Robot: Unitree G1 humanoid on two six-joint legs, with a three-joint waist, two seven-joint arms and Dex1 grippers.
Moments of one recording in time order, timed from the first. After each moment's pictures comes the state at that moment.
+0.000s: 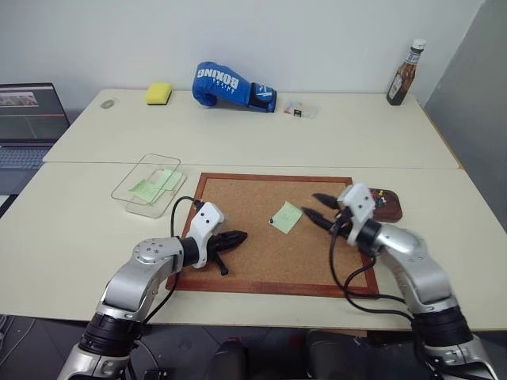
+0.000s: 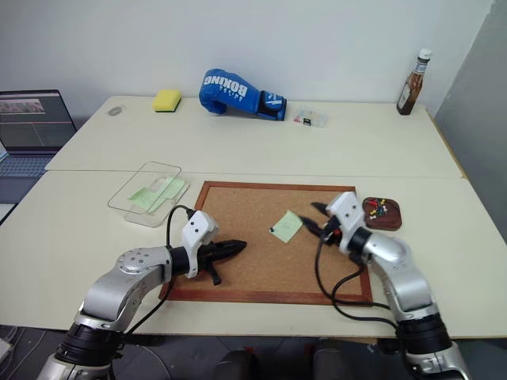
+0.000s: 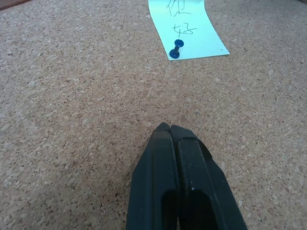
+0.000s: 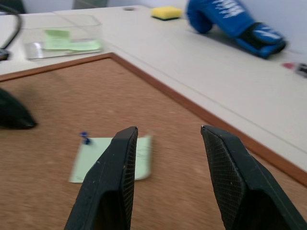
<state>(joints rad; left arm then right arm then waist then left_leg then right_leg) -0.23 0.57 -0.11 -0.16 -0.31 0.59 -0.79 -0.29 -0.37 0.18 -0.15 0.21 0.28 0.66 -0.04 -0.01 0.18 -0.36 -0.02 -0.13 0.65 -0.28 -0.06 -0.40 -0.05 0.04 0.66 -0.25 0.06</state>
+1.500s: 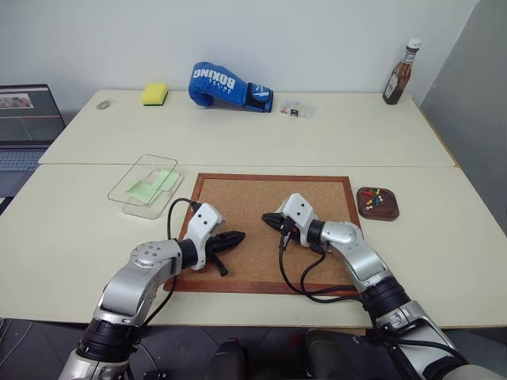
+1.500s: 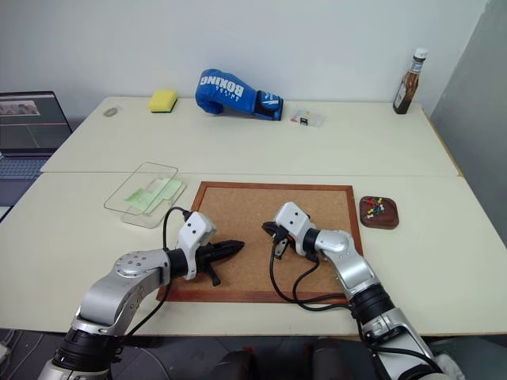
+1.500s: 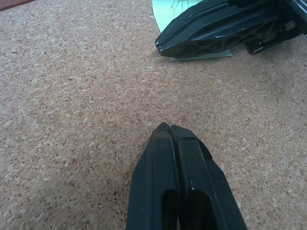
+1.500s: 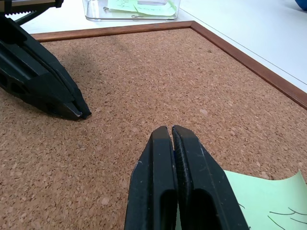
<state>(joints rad) -0.20 0.56 -0.09 -0.19 -0.31 0.60 -0.75 -0.52 -0.20 0.32 0.30 0.03 0.08 0.71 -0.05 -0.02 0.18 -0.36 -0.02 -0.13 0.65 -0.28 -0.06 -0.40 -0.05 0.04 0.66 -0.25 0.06</state>
